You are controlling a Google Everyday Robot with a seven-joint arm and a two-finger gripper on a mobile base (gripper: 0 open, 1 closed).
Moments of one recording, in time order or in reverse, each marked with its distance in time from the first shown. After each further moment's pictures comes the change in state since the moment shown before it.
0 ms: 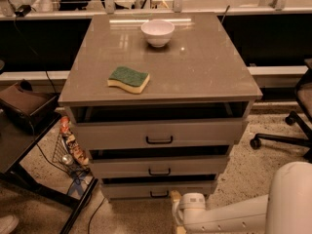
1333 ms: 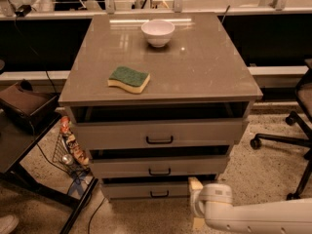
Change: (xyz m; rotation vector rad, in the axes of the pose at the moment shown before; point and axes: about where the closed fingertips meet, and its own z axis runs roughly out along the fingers) arm 0.042 -0.037 -0.134 0.096 0.045 0.090
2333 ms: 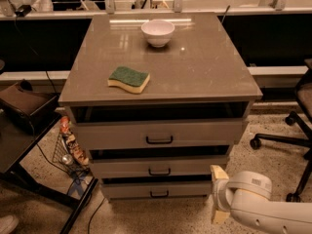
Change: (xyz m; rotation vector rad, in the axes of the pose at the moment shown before) arm 0.036 -0.034 -0.125 0.045 0.044 0.065
